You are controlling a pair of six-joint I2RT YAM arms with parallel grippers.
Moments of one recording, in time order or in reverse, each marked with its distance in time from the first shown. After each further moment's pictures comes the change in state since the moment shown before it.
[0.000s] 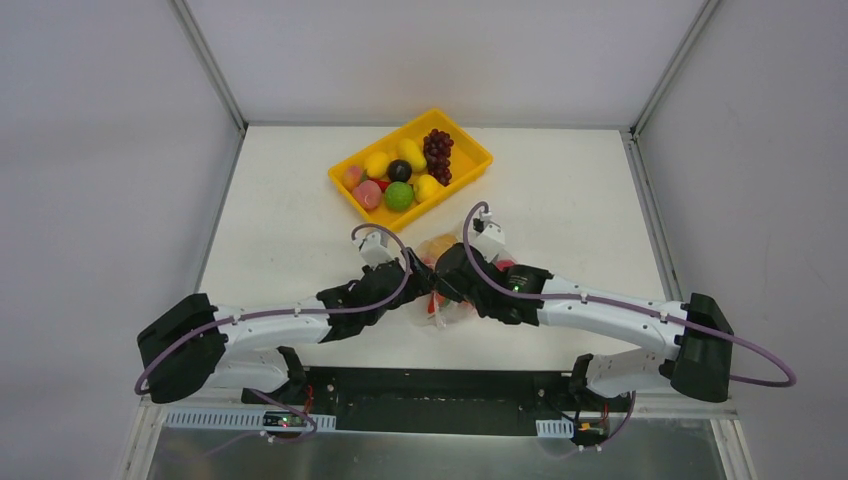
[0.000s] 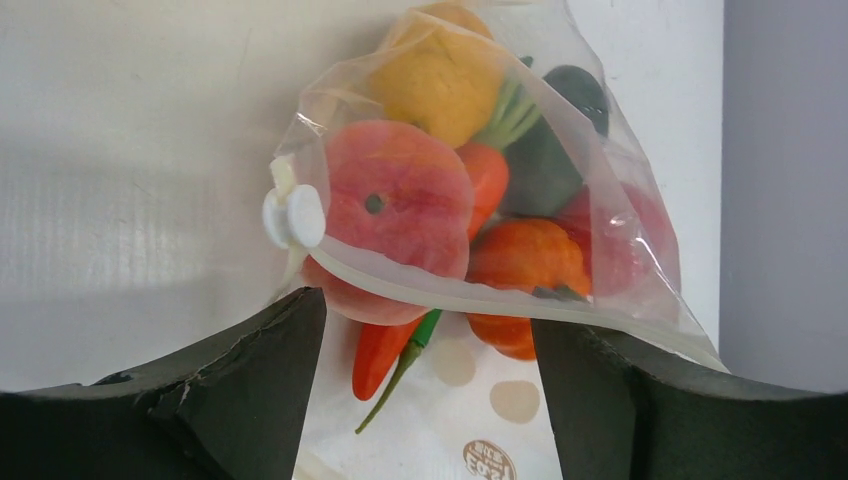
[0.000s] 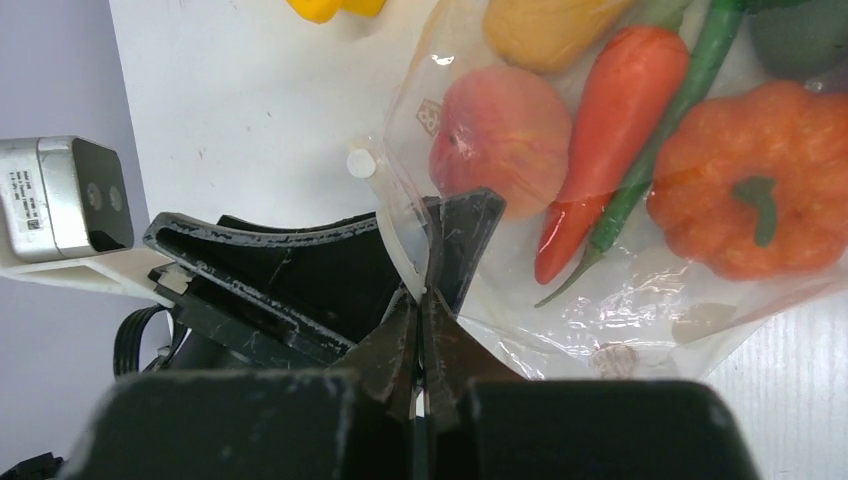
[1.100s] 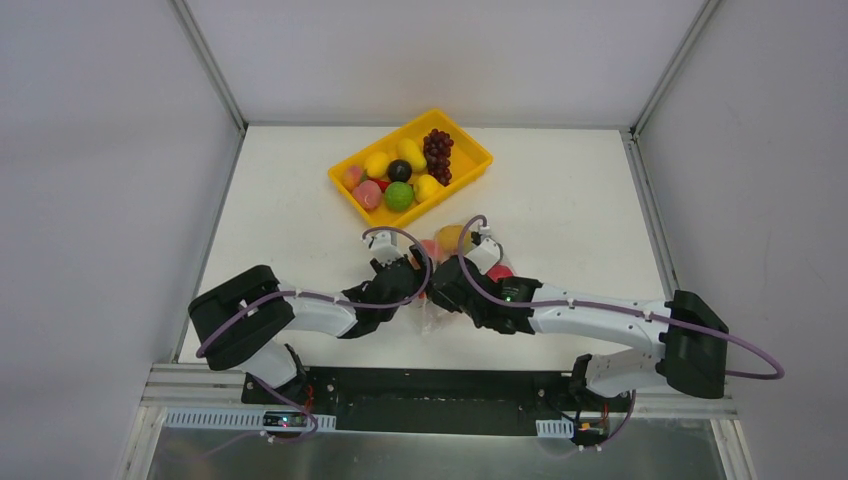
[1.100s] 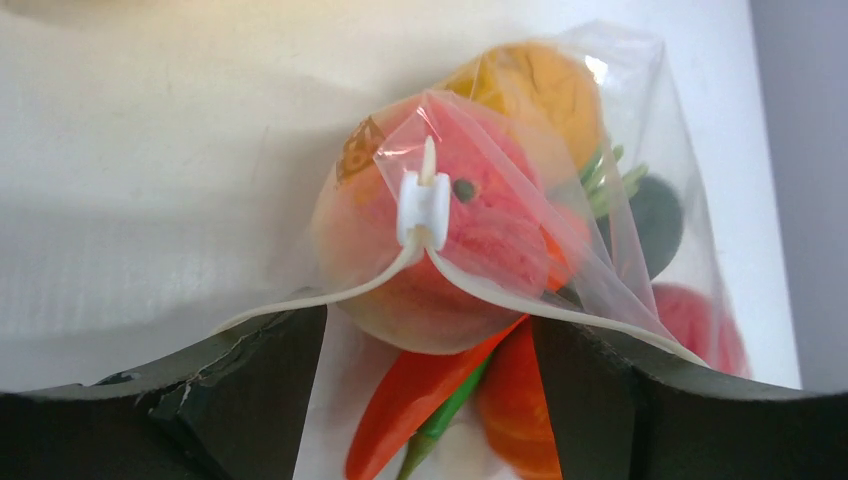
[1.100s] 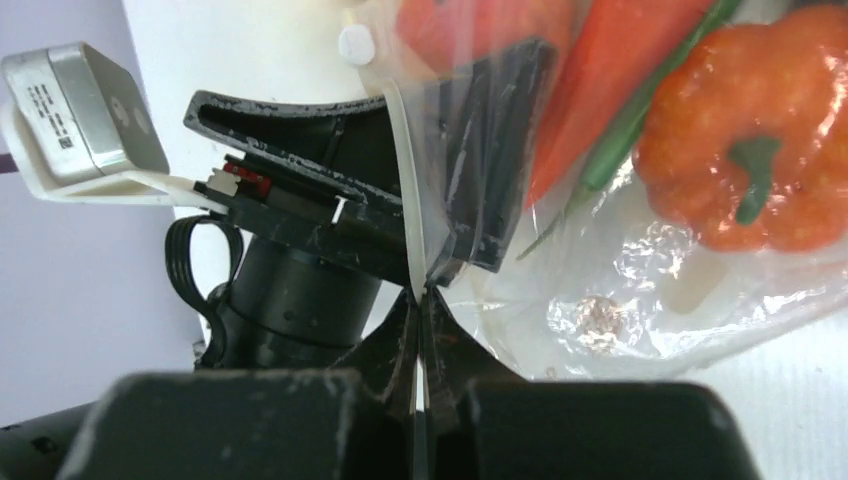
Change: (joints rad) left arm 0.040 0.320 -0.023 0.396 -0.100 0.132; right arm 0.021 0.033 -0.115 0.148 -0.017 0.113
